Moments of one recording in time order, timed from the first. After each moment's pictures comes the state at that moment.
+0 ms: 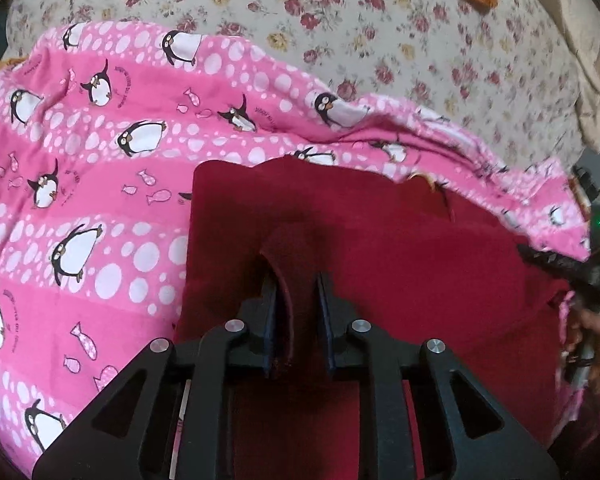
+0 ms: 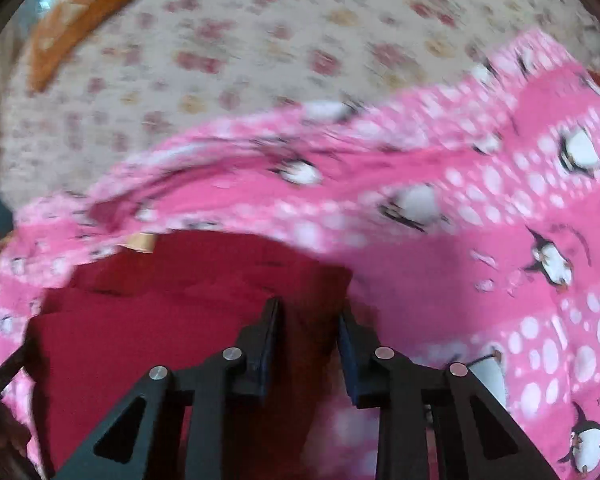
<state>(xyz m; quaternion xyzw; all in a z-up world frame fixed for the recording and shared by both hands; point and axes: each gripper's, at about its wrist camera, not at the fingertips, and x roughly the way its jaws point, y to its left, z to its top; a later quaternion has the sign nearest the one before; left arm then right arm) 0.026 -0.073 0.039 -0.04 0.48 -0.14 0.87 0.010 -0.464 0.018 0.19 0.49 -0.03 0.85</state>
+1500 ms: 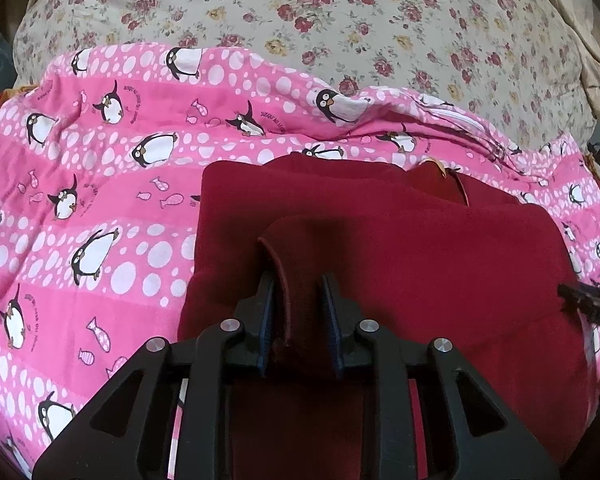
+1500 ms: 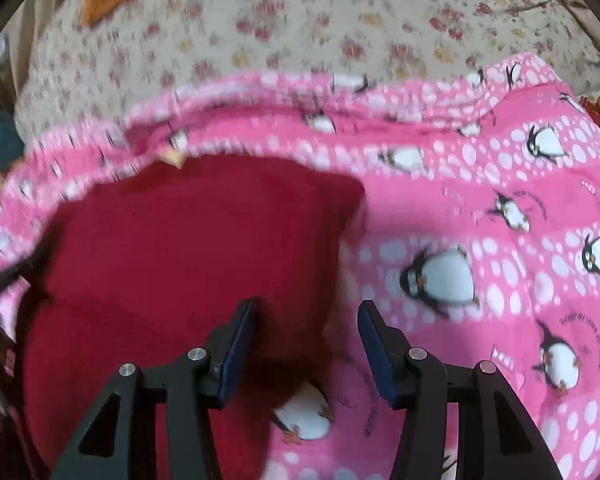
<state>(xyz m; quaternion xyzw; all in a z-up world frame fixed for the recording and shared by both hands) 0.010 -0.081 0.037 0.01 0.46 -0.12 0.88 -0.069 -0.422 0.025 0.08 0.51 -0.01 0.86</state>
